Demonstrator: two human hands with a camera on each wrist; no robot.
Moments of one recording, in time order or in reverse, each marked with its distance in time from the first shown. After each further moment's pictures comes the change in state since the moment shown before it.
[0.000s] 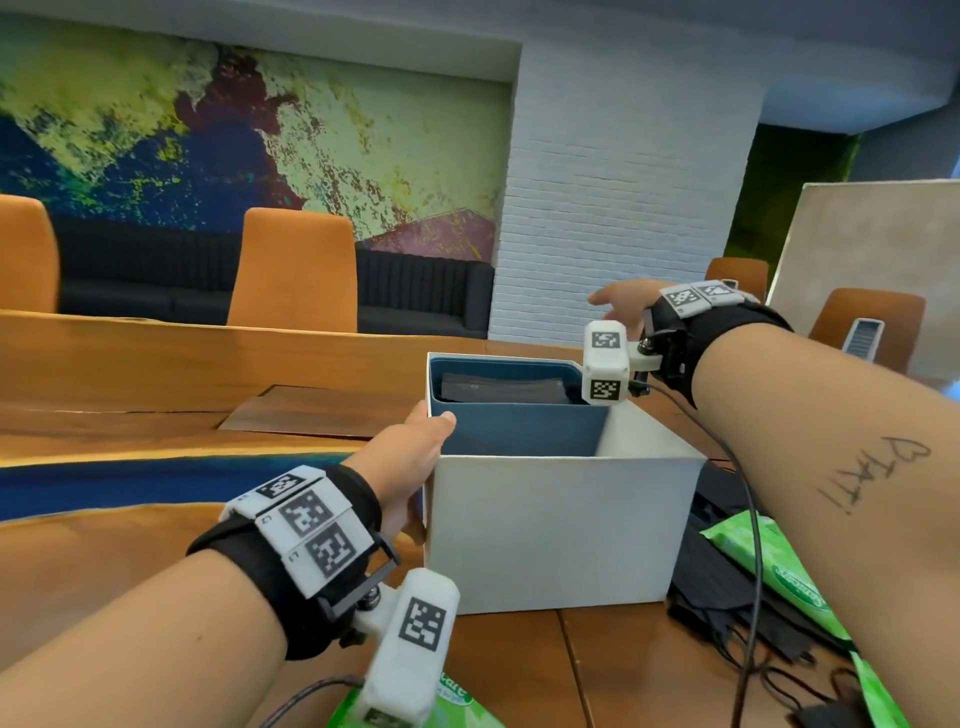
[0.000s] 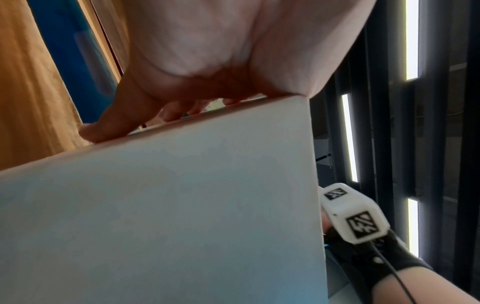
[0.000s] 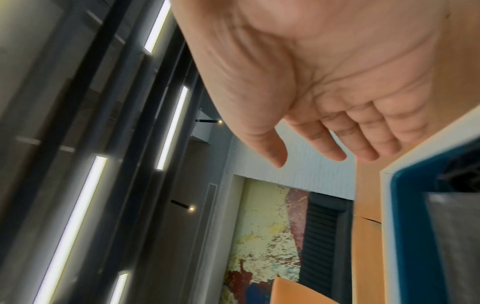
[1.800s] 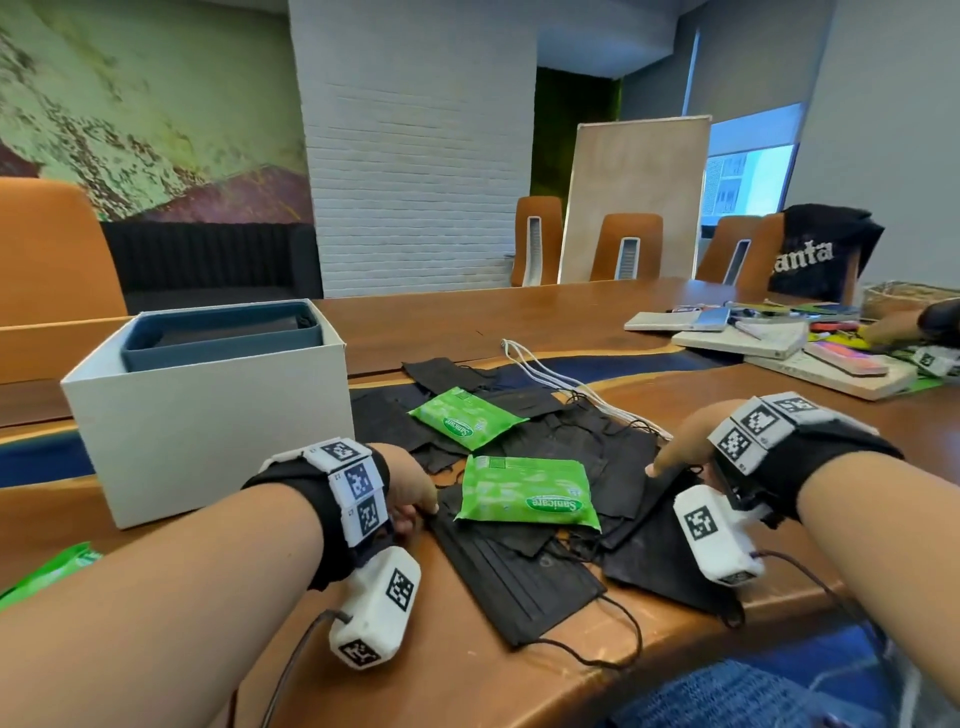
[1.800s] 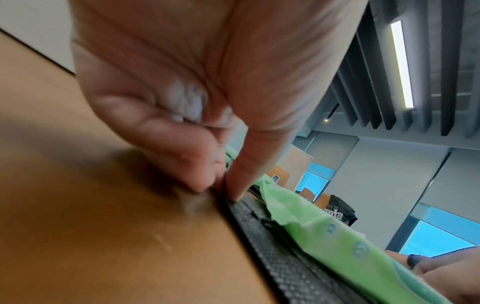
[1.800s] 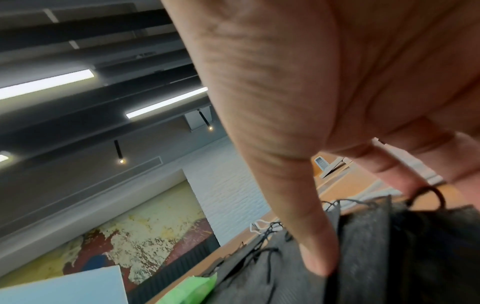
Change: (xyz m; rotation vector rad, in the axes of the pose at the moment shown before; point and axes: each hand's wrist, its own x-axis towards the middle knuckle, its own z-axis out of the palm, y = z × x) left_hand -0.094 -0.023 0.254 0.929 -0.412 -0.427; right_hand -0.282 0.266 -0.232 -0.961 -0.046 0.646
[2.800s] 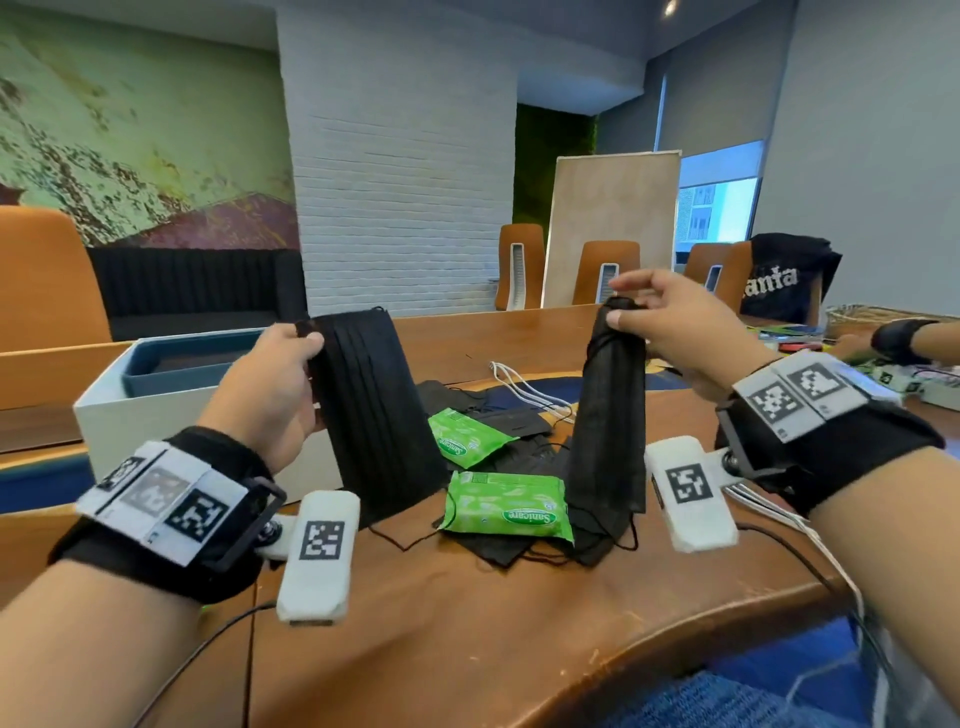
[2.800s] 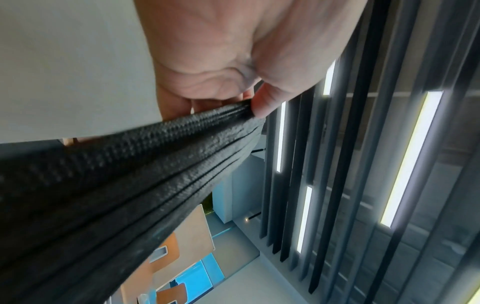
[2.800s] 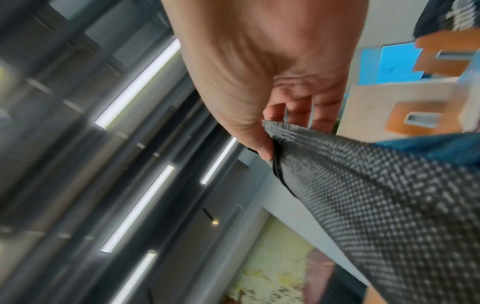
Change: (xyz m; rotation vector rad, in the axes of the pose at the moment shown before) left_hand -0.063 -0.029 -0.081 -1.032 0.319 0.731; right_hand -0.070 -0.020 -0.053 1.117 0.575 -0.719
